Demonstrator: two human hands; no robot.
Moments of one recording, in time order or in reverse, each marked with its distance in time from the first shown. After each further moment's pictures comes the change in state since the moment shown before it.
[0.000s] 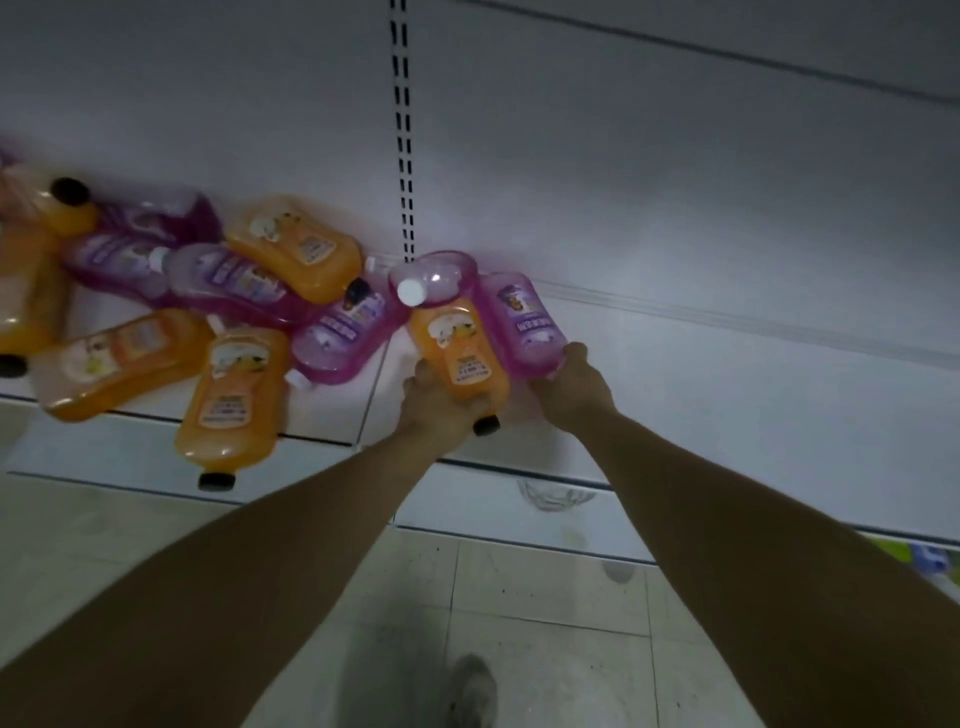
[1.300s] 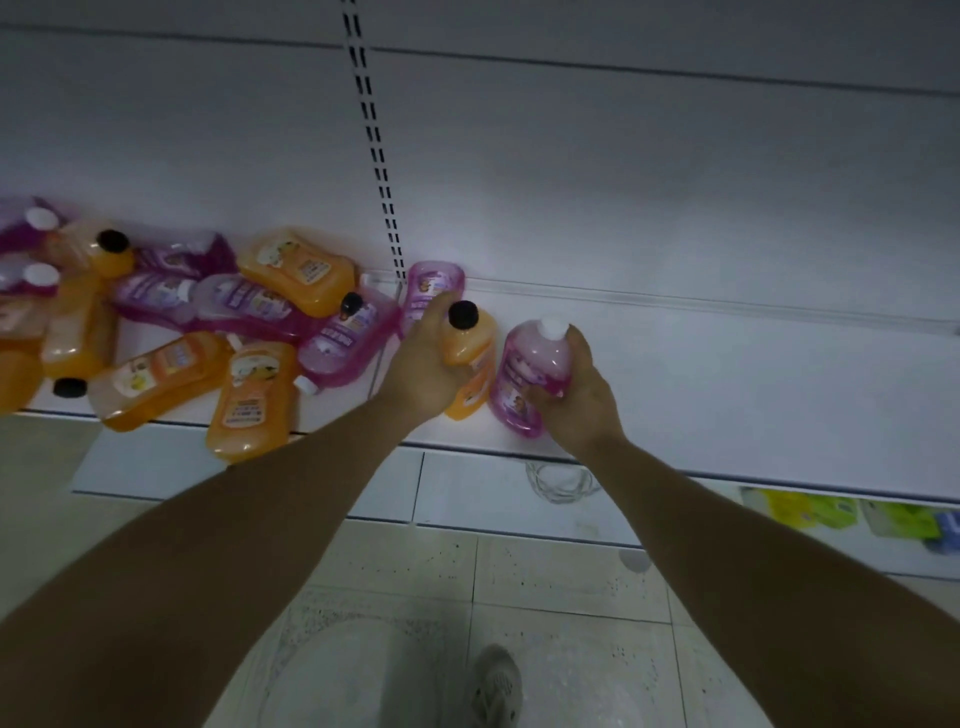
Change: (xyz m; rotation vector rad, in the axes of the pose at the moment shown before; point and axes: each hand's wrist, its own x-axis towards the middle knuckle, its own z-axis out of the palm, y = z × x) left_hand -0.064 0.079 -0.031 0.124 0.034 0.418; right_hand -0.058 0.039 -0.025 0.343 0.105 -0.278
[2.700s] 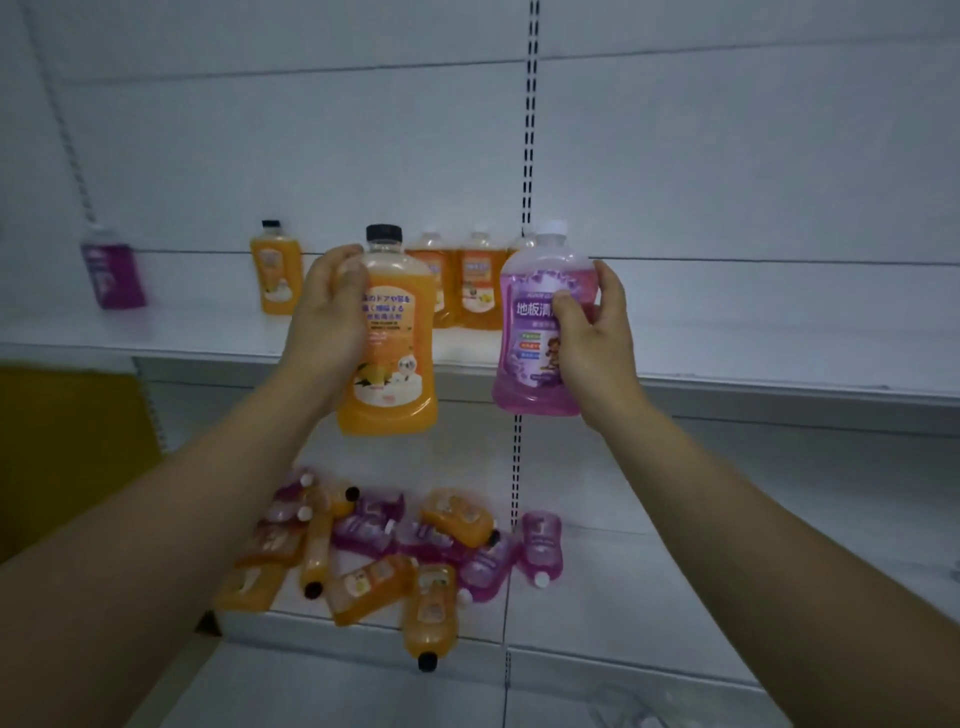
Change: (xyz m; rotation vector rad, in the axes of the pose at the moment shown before) left_hand -0.197 0.203 -0.399 -0.453 0.654 0.425; right_hand -0.191 -0.427 -0.062 0.657 0.297 -0.590
